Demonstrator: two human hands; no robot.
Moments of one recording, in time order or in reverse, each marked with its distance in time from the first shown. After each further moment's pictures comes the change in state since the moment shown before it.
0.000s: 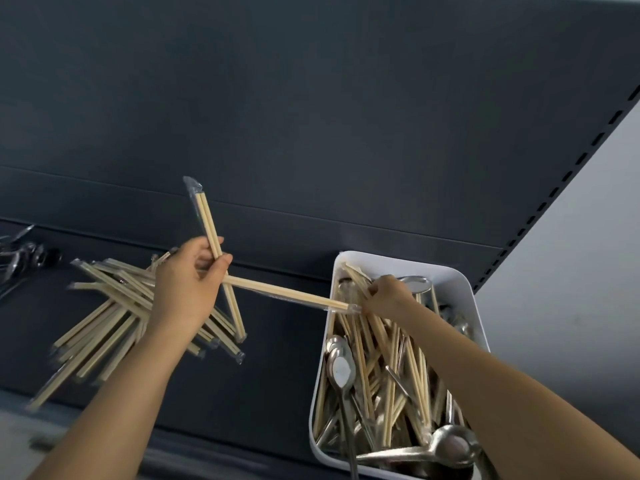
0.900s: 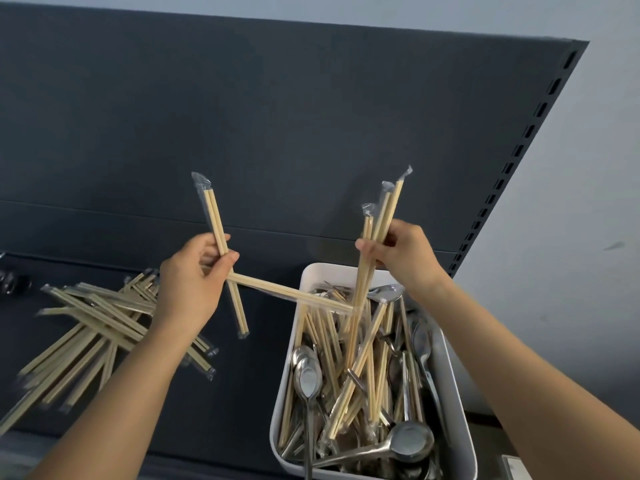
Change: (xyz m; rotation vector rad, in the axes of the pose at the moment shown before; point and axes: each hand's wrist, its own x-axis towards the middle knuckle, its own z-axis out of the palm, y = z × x) left_hand -0.003 0.051 0.027 -0.021 0.003 0.117; right_hand -0.059 0.005 -0.103 0.692 0.342 -0.396
